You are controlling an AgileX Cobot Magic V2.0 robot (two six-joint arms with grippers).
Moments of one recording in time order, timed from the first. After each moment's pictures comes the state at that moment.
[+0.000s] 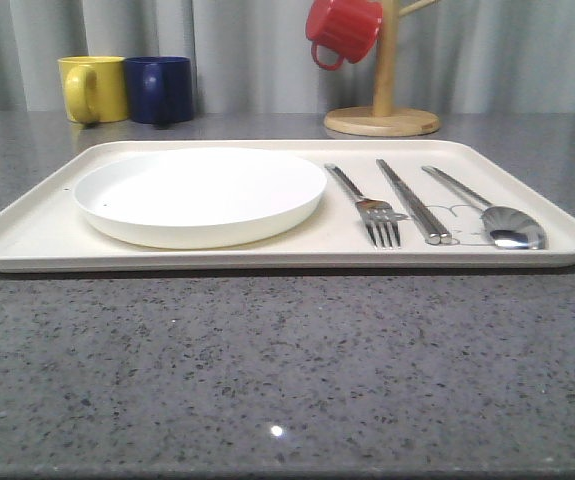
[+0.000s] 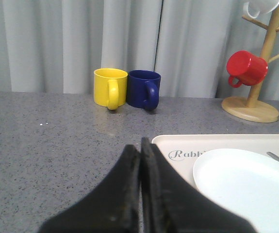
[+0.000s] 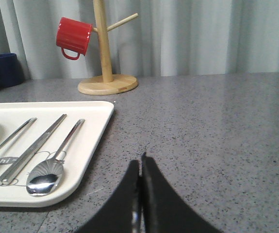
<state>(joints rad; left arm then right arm) -0.08 0.30 -0.38 -0.52 0.22 0.35 0.08 -0.01 0.03 -0.04 0.02 0.15</state>
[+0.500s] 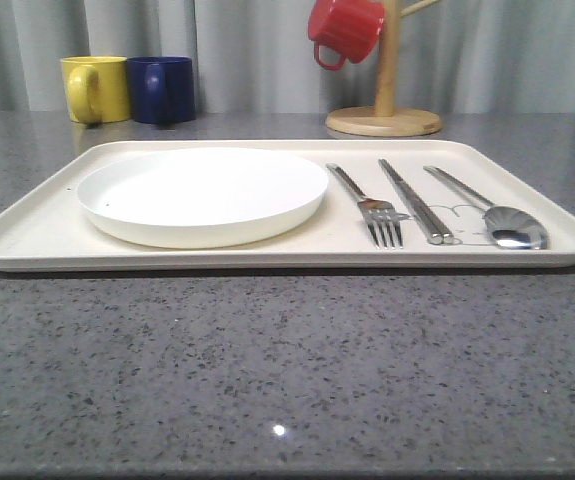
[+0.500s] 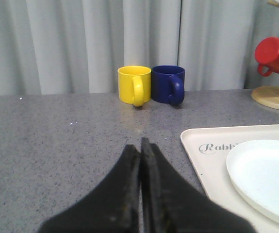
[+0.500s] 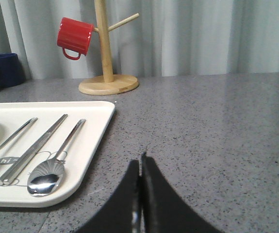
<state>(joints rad) -0.08 0.30 -0.34 -0.11 0.17 0.03 0.08 -0.01 0.03 -0.04 0.02 0.15</state>
